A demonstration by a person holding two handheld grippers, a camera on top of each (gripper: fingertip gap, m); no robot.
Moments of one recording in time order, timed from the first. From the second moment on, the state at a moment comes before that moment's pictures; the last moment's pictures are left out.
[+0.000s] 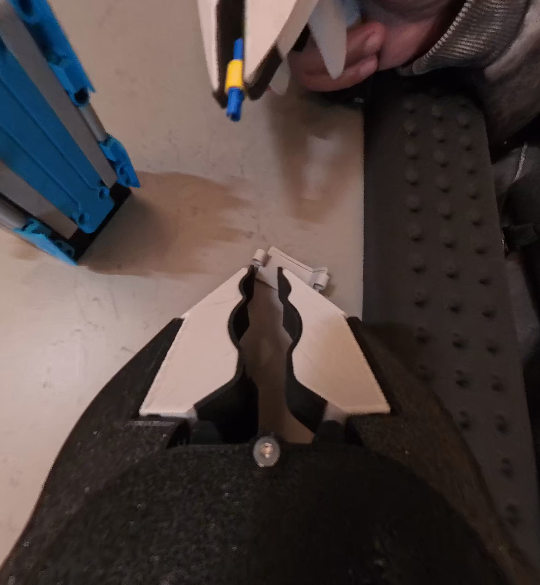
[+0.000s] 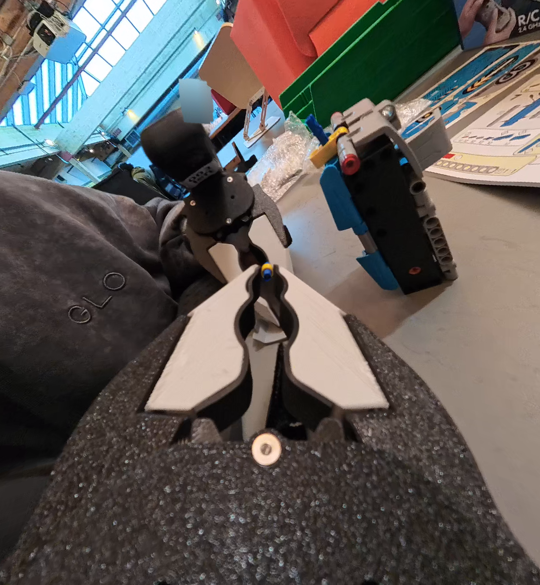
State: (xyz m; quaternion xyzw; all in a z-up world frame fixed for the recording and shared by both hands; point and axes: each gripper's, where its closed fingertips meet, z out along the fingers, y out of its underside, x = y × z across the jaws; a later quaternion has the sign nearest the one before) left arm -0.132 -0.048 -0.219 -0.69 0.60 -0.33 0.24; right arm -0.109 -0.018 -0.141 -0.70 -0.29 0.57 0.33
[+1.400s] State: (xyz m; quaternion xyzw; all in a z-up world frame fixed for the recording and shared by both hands) left arm -0.127 -0.033 -0.202 -0.60 0.66 -0.36 0.28; right arm -0.131 -0.035 -0.198 -0.77 -0.39 0.45 0.24
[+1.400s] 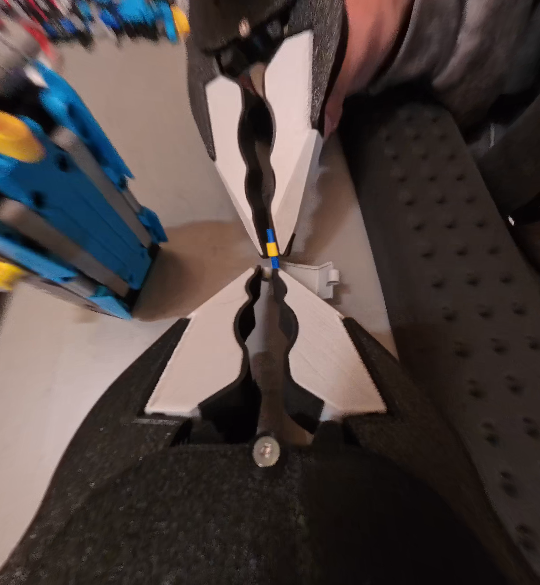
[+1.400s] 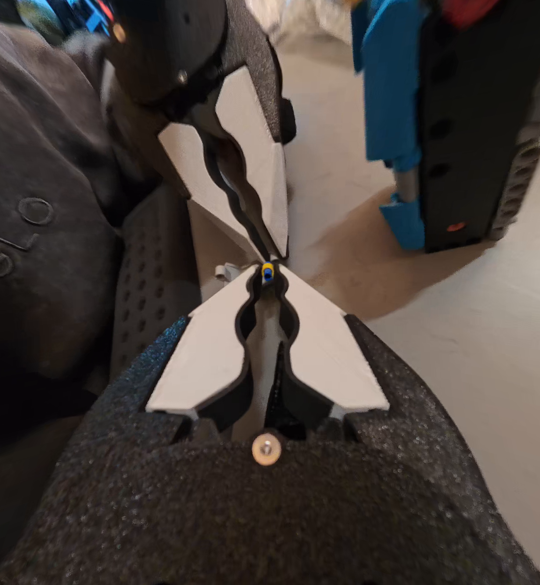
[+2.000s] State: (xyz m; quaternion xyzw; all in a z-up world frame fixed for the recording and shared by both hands) left arm -0.116 -0.020 -0.157 -0.58 0.59 -0.42 0.39; right arm -0.120 -0.018 -0.155 -0.73 -0.33 0.50 0.34
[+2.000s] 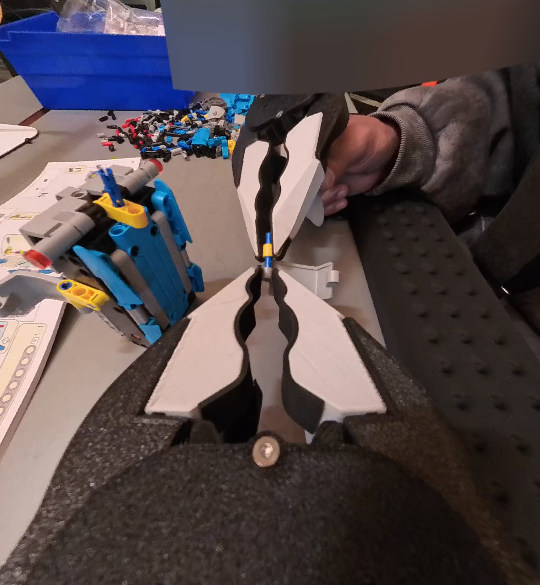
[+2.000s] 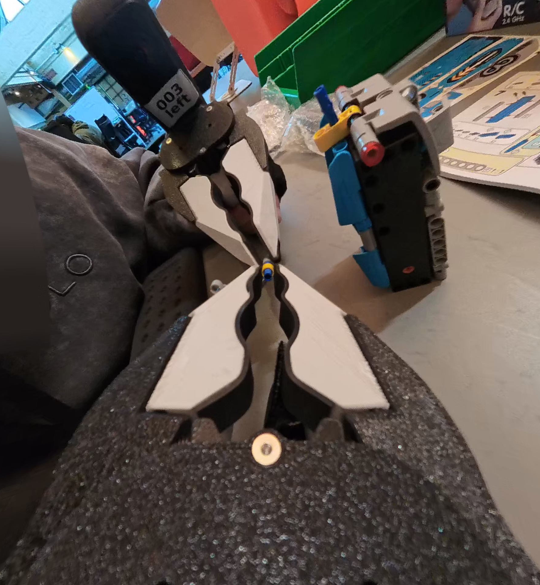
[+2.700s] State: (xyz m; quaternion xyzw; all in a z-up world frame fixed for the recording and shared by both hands) left arm -0.110 -0.036 -0.091 -0.54 0.36 -0.71 0.28; right arm -0.134 -0.030 -0.128 -0.67 -0.38 0.46 0.44
